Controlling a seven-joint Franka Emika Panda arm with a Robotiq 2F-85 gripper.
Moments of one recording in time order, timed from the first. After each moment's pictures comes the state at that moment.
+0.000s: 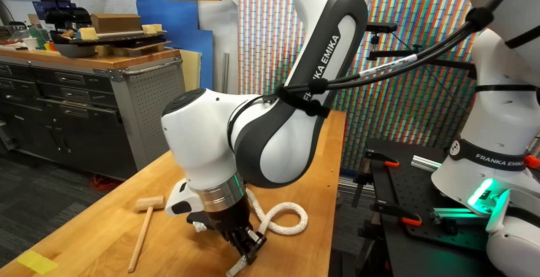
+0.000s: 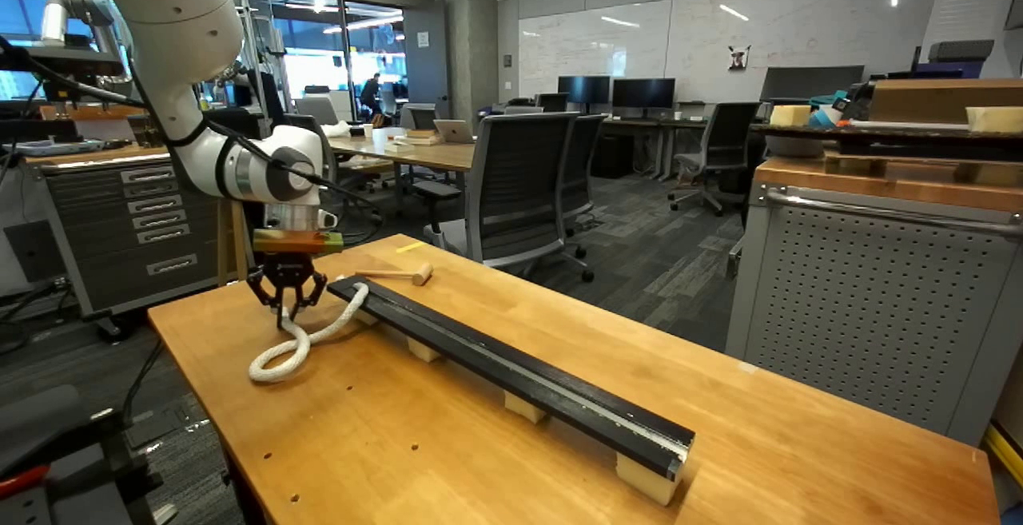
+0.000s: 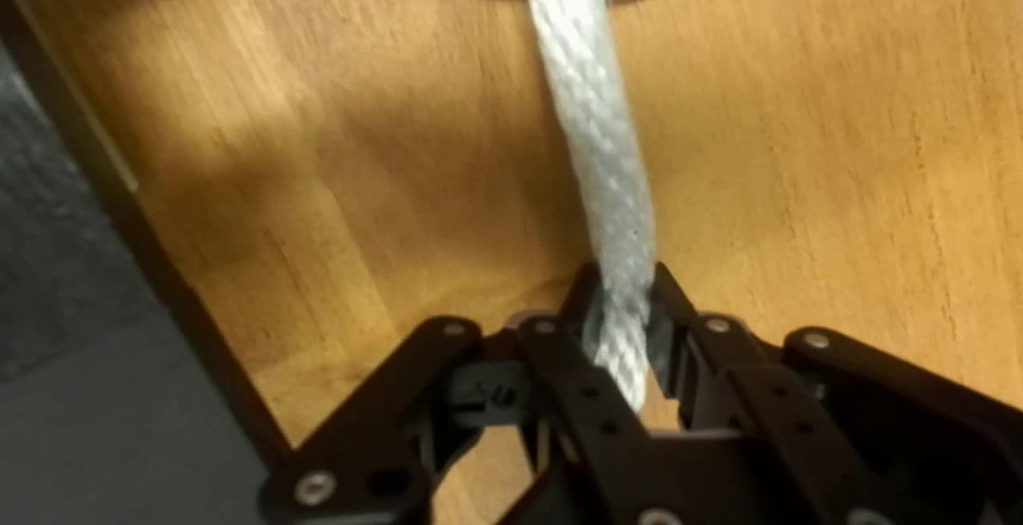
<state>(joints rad) 0.27 0.77 0.30 -1.85 -0.21 2.35 -0.54</state>
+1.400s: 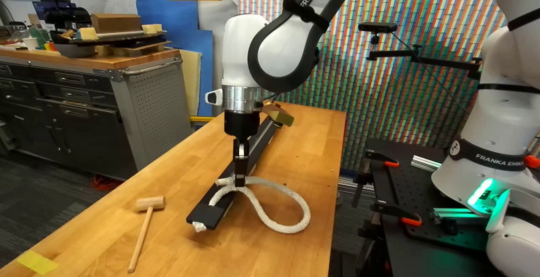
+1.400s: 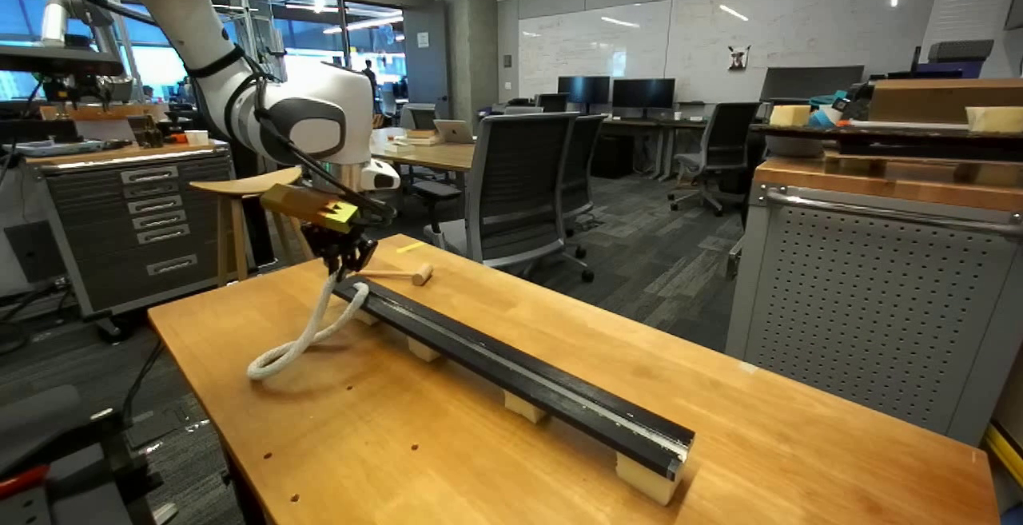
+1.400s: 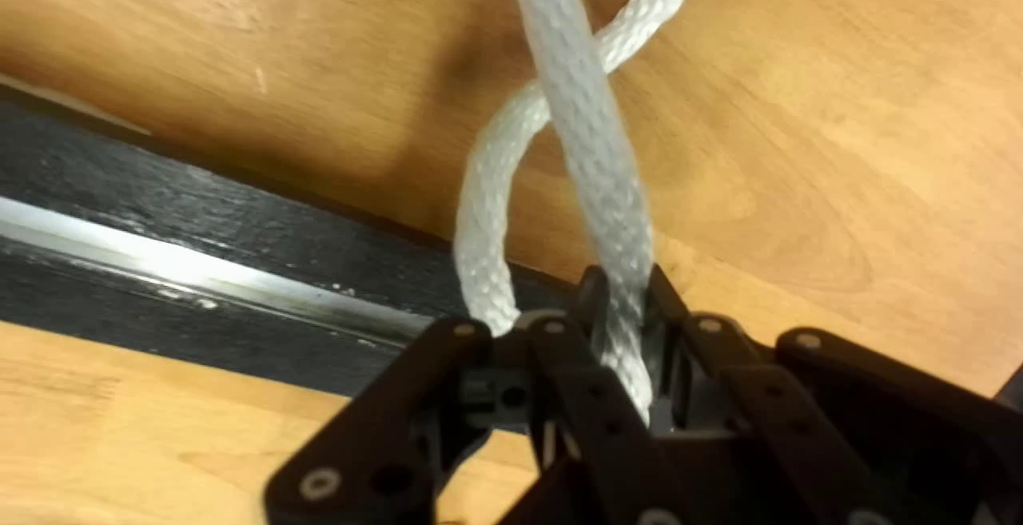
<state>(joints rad) 0.01 0.44 0.30 -2.17 0.18 2.62 -0.33</state>
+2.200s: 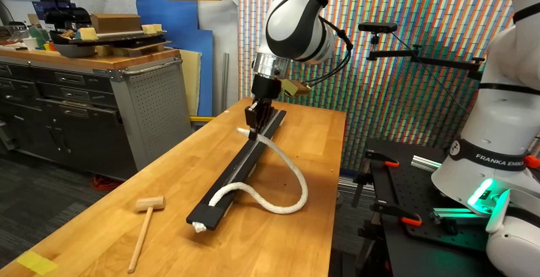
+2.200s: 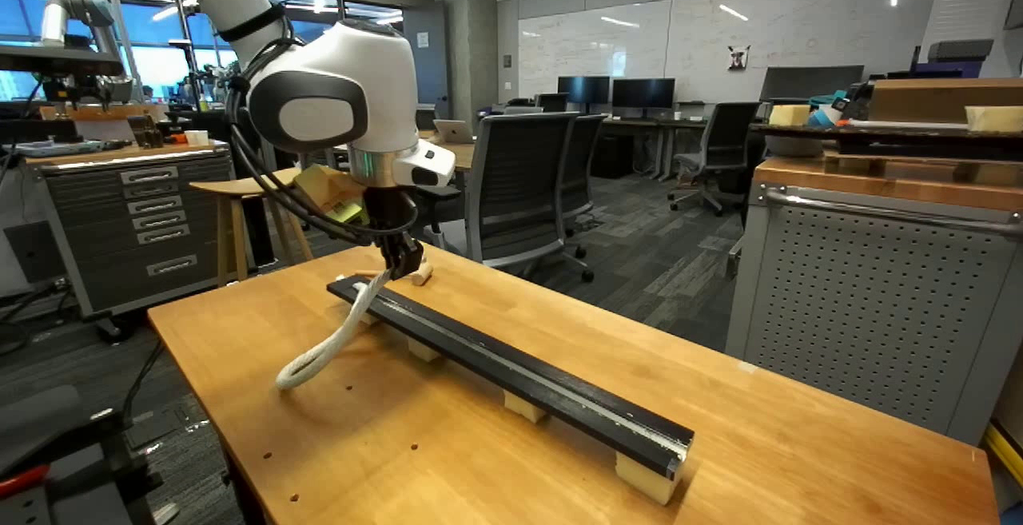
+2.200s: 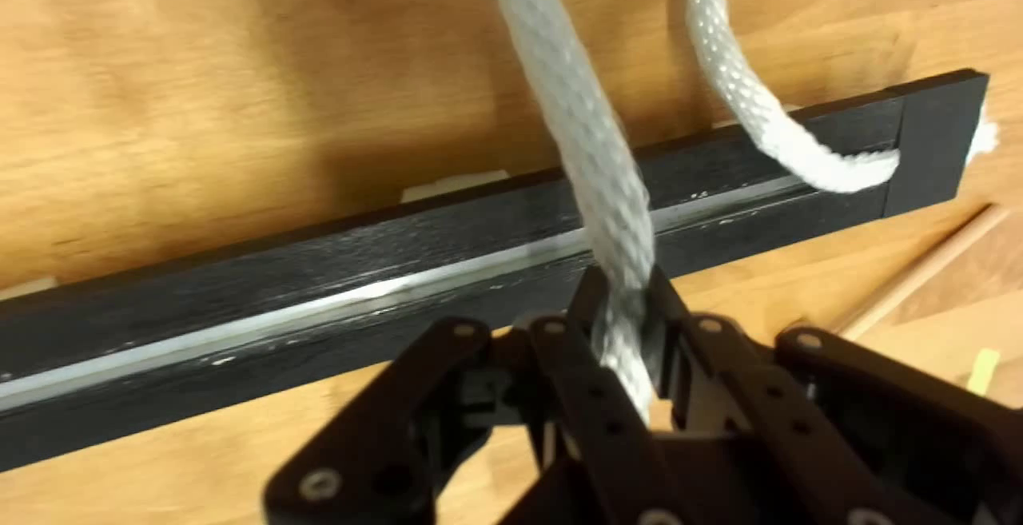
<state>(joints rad) -0.11 0.27 0.19 -2.33 0.45 2.74 -0.21</state>
